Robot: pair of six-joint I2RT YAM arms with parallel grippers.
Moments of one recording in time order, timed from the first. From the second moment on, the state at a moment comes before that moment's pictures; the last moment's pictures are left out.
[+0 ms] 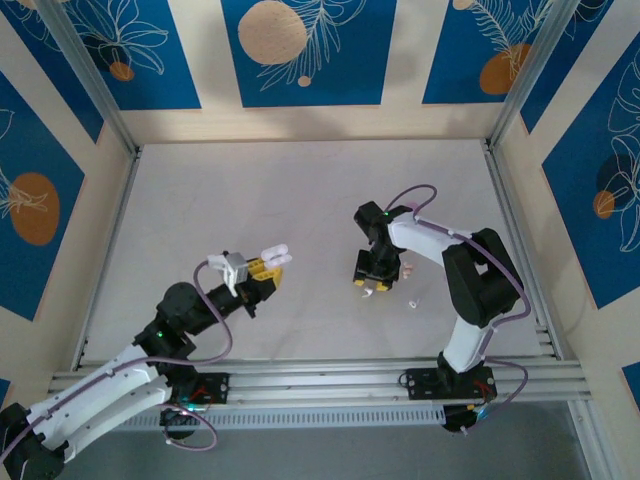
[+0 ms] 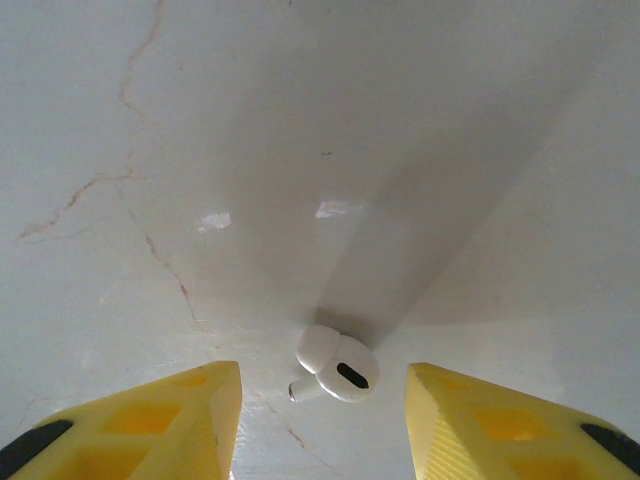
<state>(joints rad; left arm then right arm) -0.81 0.53 0.30 0.28 0.12 -0.18 0.50 1.76 1.12 -0.96 -0.18 0.72</state>
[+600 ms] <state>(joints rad) -0.81 0.66 0.32 0.34 0.09 -0.18 0.51 1.77 1.12 -0.92 -0.20 0.68</state>
